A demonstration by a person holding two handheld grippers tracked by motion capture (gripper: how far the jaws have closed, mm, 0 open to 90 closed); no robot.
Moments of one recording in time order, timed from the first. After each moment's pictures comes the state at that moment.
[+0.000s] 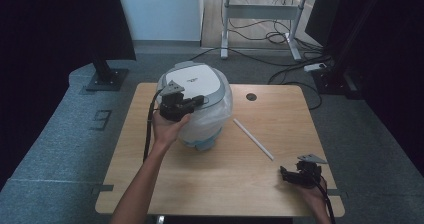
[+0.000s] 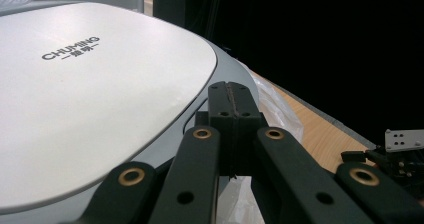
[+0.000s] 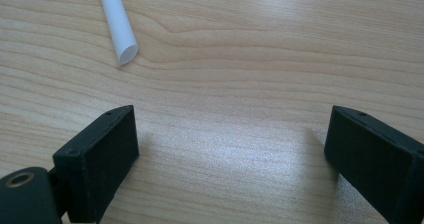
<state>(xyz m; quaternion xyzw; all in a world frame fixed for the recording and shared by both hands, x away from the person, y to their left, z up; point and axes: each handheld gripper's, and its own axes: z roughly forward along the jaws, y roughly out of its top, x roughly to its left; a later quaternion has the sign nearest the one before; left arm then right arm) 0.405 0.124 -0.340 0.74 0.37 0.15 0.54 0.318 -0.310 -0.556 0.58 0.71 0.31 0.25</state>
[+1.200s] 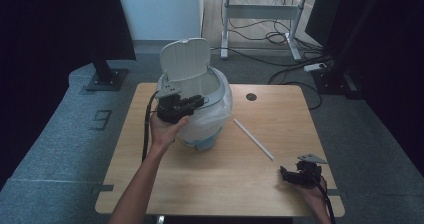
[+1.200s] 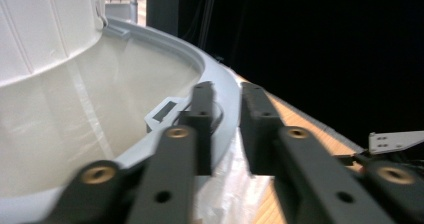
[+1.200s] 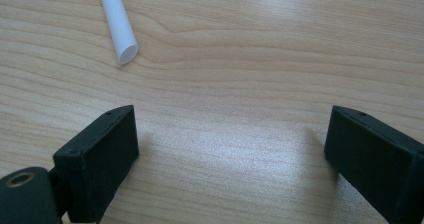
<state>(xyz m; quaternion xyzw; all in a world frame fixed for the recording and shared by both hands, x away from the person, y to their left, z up) 0.393 0.133 -0.337 0.73 0.35 0.15 0.56 0.318 -0.311 -0.556 0.58 0.71 0.31 0.25</state>
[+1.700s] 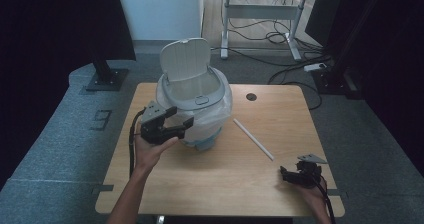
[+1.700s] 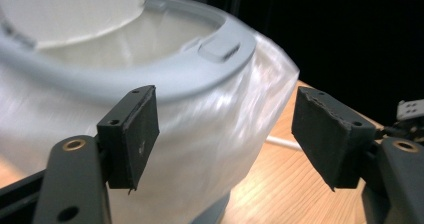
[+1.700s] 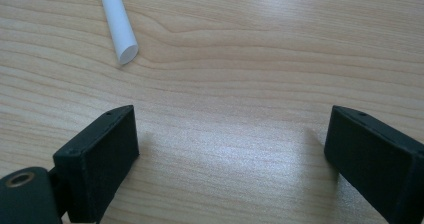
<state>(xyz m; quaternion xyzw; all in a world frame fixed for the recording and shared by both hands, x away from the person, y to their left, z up) 0.340 0.166 -0.360 0.73 0.37 0.22 0.53 0.318 -0.311 -0.556 0.58 0.71 0.31 0.25</state>
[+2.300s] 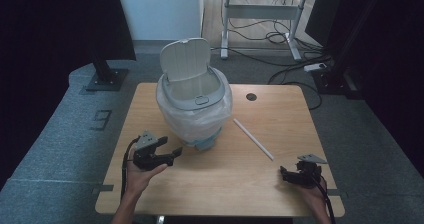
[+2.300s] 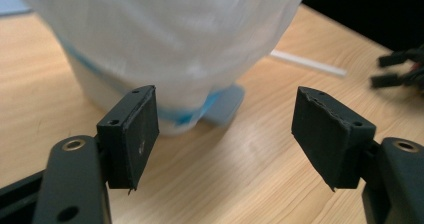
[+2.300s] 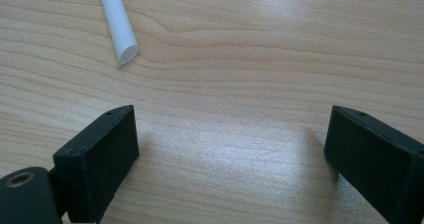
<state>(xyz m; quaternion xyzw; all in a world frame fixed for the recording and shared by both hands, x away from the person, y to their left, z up) 0.321 0.200 -0.446 0.77 0.40 0.17 0.47 0.318 -0.311 -0.556 0.58 0.71 0.31 0.25</state>
